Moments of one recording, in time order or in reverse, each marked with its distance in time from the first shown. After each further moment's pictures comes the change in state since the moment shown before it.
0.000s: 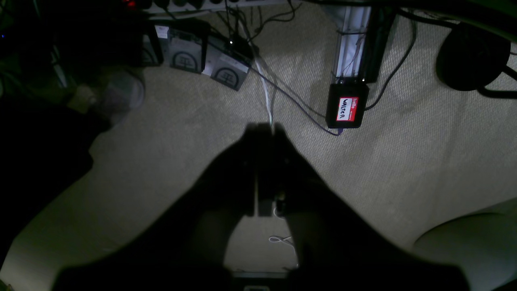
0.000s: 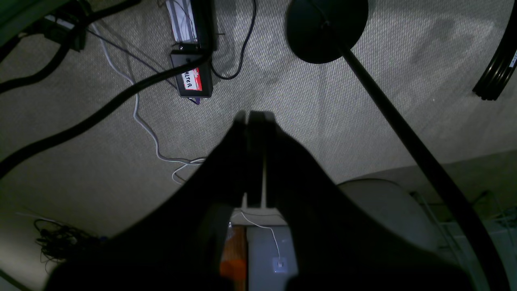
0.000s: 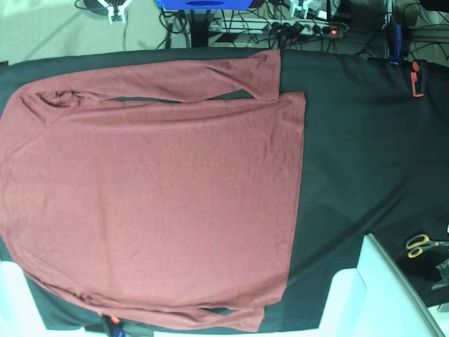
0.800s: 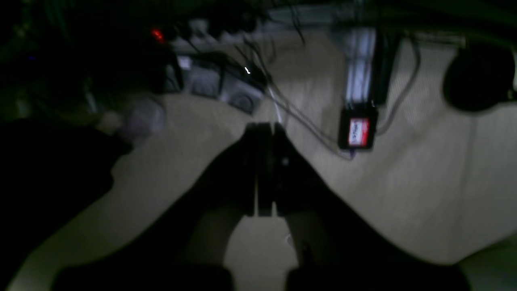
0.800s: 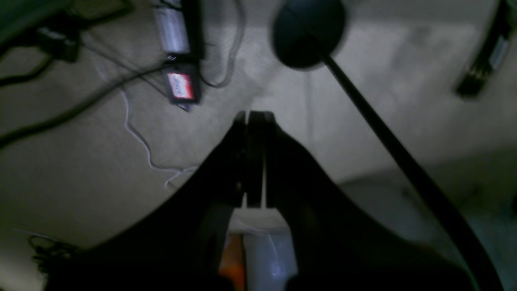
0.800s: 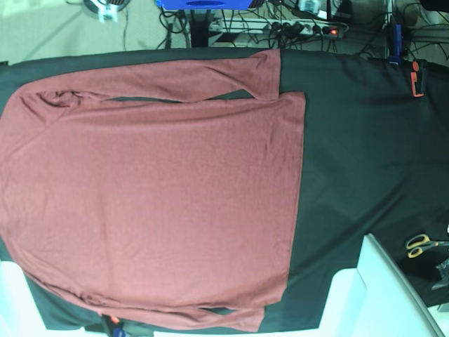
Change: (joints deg) left arm 12.9 -2.9 -0.2 19.9 -4.0 0.2 -2.6; right arm -15.4 1.6 3.5 29.8 0.4 -0.2 -12.4
